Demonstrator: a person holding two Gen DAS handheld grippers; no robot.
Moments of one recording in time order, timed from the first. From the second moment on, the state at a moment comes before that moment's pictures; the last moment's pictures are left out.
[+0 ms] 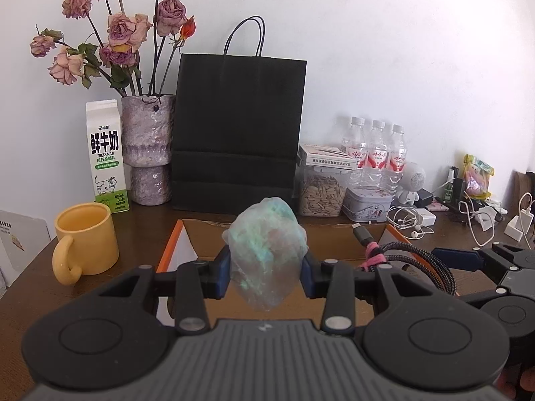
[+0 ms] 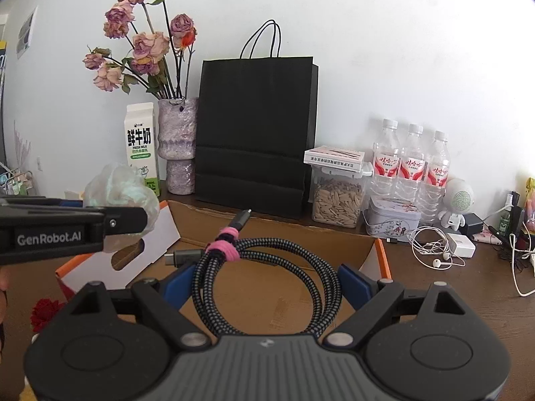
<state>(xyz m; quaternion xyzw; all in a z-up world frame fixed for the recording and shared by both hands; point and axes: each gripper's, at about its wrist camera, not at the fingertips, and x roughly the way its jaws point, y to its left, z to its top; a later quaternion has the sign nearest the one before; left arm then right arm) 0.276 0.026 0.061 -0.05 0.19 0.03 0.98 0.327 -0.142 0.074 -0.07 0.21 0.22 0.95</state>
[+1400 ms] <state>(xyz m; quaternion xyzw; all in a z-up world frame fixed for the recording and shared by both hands) 0.293 0.036 0.050 -0.06 0.23 0.05 0.97 0.356 -0.152 0.051 -0.04 0.26 0.20 0.95</state>
